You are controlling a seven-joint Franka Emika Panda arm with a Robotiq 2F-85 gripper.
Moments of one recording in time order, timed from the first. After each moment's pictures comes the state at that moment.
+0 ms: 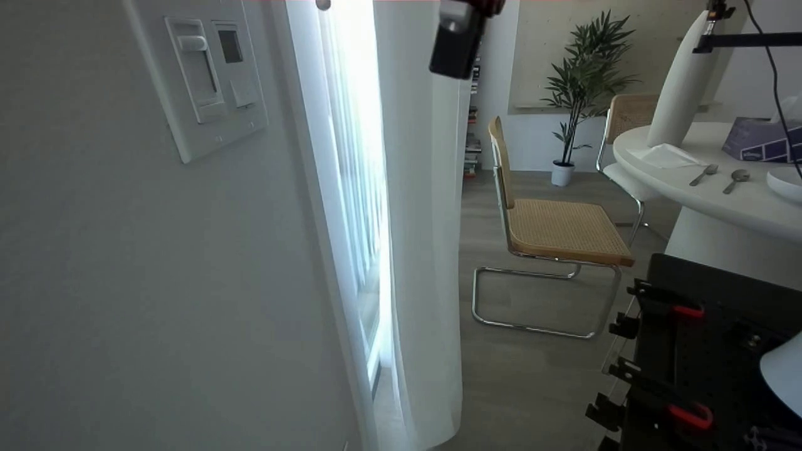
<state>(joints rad) 0.30 -0.46 0.24 -2.30 0.21 2.10 0.23</state>
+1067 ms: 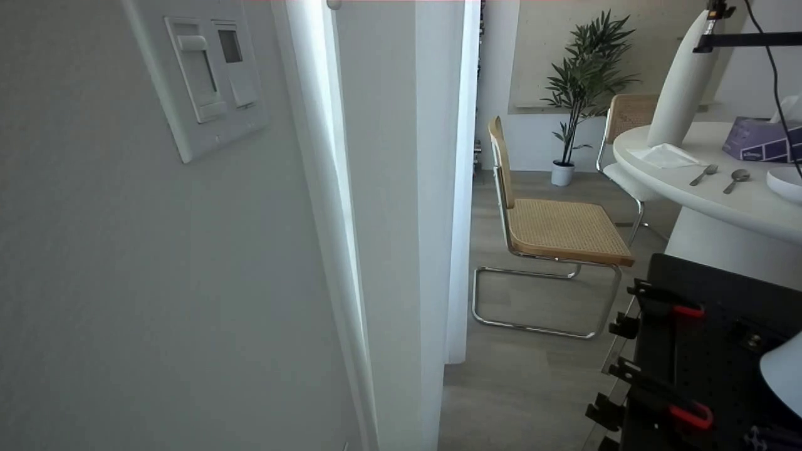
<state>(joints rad) 0.23 -0.39 0.21 -2.02 -0.09 1.31 -0.02</state>
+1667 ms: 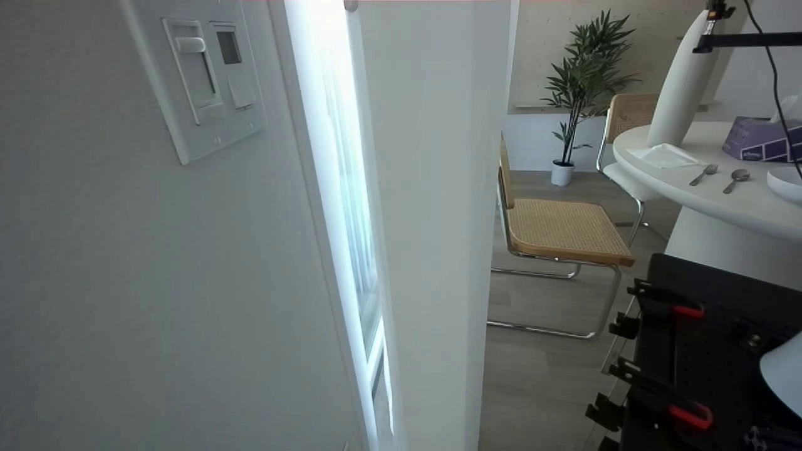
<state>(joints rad) 0.15 -0.41 0.04 -1.91 0.03 1.42 -0.04</state>
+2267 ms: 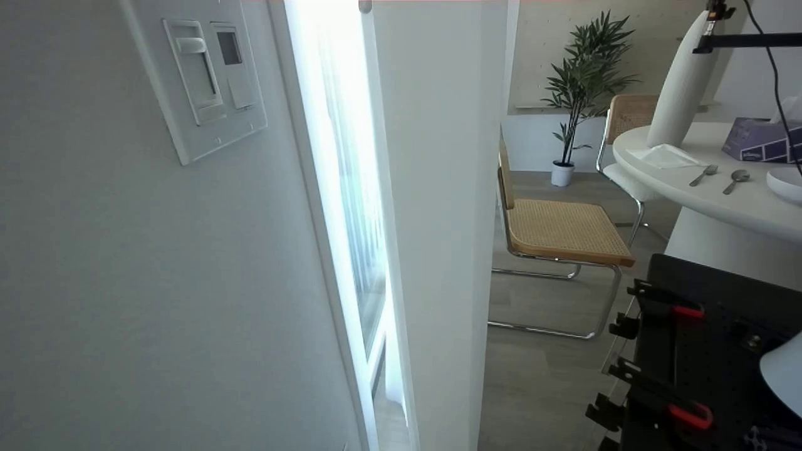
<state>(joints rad) 0.11 -0.41 -0.01 -1.87 0.07 1.47 -0.09</state>
